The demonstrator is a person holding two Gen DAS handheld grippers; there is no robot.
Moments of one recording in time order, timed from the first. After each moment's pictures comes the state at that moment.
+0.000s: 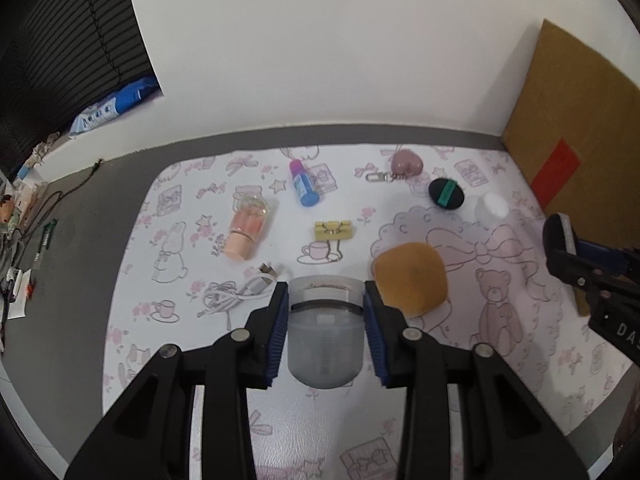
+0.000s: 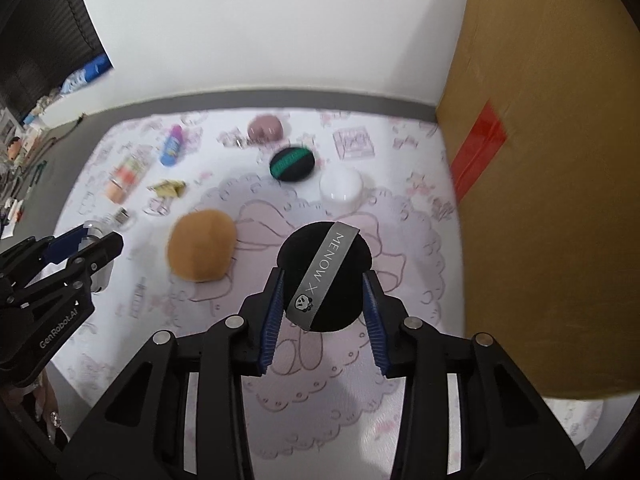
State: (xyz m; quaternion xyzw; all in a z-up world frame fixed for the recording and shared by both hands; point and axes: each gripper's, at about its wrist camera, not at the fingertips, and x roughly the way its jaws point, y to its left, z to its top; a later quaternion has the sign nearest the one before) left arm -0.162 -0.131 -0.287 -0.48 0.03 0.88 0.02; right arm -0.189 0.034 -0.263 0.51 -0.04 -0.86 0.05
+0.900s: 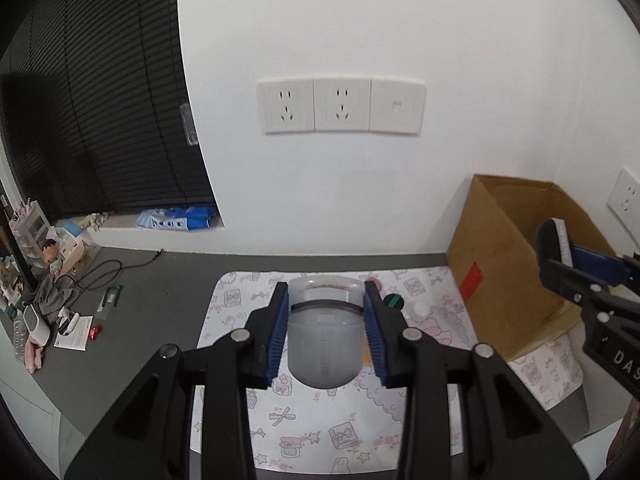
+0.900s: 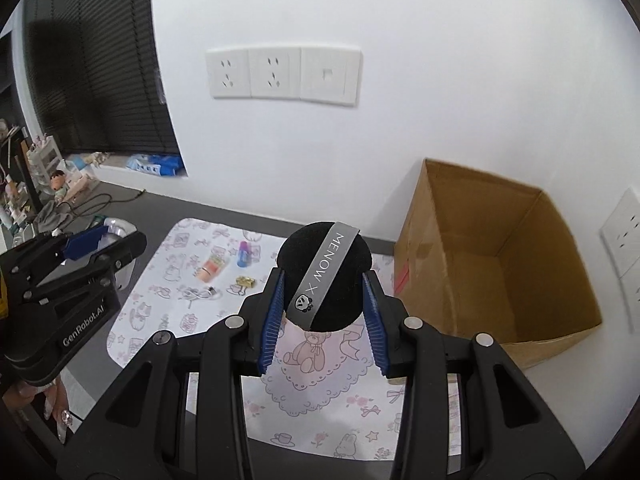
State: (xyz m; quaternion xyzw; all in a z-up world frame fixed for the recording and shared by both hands) left arm -0.077 -0.128 -0.078 -0.34 0.01 0.94 0.02; right arm -0.105 0.034 -0.032 0.37 -0.01 -0.93 0.05
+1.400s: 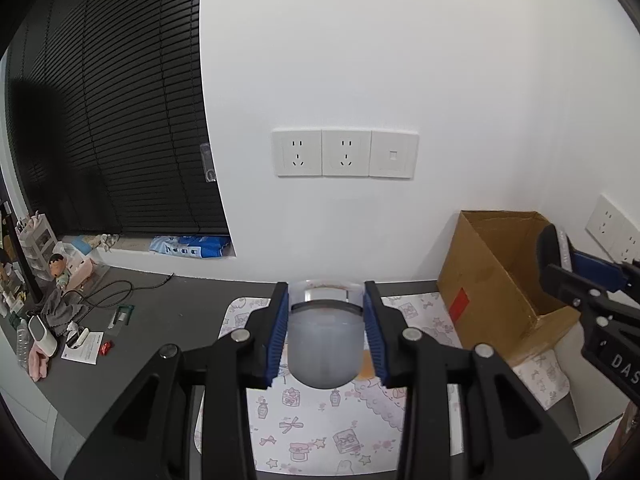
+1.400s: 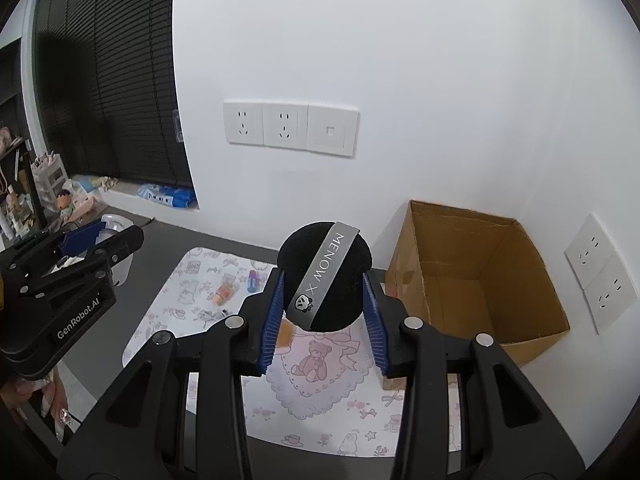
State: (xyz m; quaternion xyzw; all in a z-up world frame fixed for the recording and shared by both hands) left arm -0.045 -0.142 -0.037 -0.30 0.01 0.95 0.02; right arm -0.062 0.019 0.022 0.32 -0.01 -0.95 0.03
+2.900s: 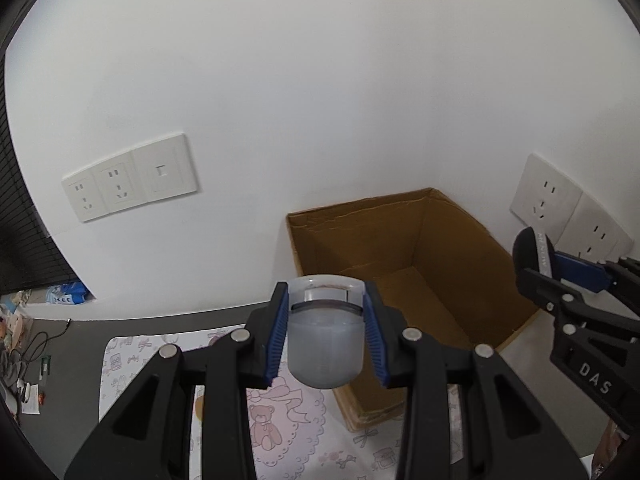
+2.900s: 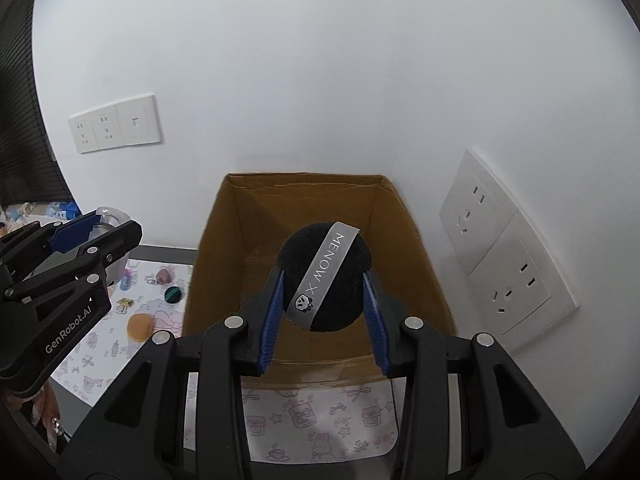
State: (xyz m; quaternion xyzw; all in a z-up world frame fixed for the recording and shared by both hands) left arm -0.138 0.127 -0.055 -0.33 0.06 0.93 0.15; right arm -0.085 0.269 -0.038 0.36 -0.05 -0.93 -0.09
